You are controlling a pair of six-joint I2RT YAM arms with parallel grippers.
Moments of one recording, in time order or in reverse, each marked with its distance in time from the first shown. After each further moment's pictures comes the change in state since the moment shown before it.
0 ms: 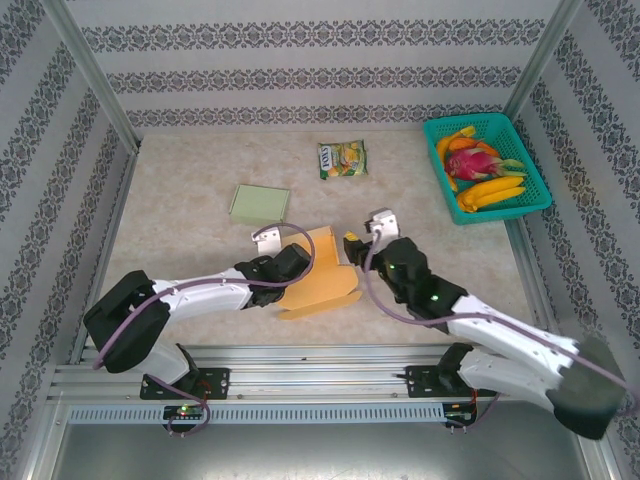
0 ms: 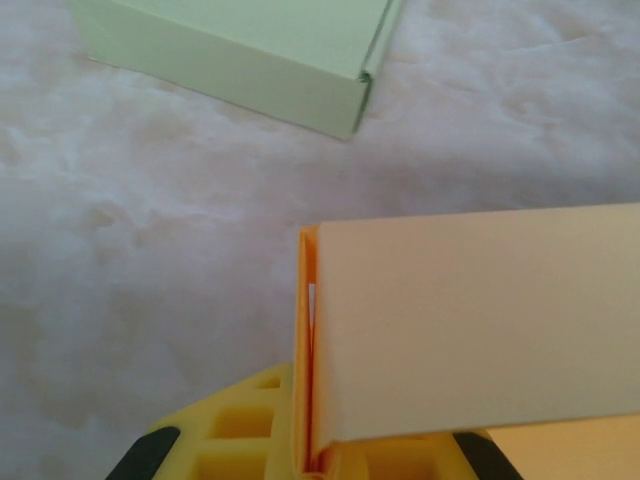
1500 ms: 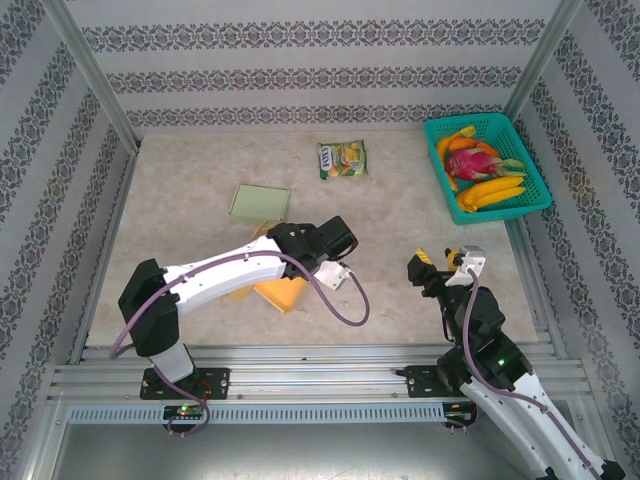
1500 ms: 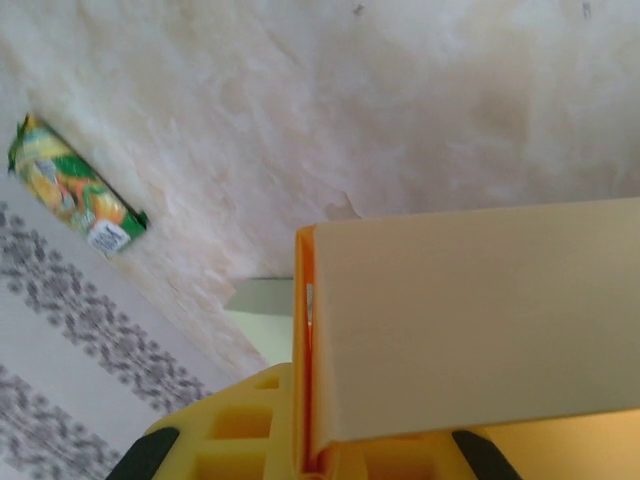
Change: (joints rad) left arm -0.122 0.207 0.643 -0.645 0.162 2.221; right arm -0.221 -0.795 -0.250 -0.360 0.039 0.180
